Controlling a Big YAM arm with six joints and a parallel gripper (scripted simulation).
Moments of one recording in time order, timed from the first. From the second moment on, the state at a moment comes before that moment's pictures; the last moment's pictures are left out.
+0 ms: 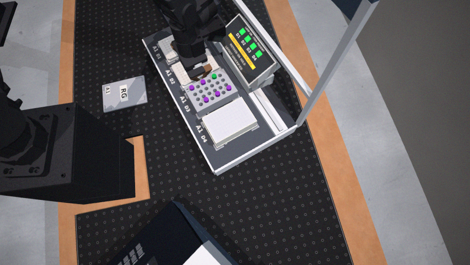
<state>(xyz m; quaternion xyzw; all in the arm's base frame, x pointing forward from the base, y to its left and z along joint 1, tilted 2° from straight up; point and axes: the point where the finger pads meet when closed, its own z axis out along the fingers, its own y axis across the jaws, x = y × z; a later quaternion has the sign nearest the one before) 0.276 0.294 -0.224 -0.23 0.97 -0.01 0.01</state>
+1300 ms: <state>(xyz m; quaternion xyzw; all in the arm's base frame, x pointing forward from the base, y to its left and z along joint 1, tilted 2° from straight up) 0.280 0.298 -0.221 -0.23 0.97 -0.01 0.01</state>
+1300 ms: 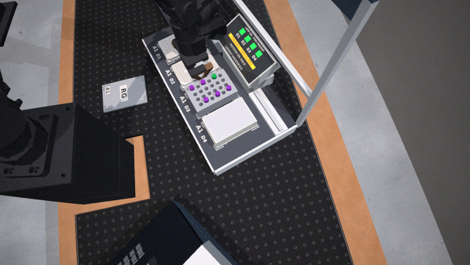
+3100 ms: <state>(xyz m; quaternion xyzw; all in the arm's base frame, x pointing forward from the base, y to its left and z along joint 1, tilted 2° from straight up) 0.280 0.299 -0.221 -0.23 0.97 -0.01 0.01</state>
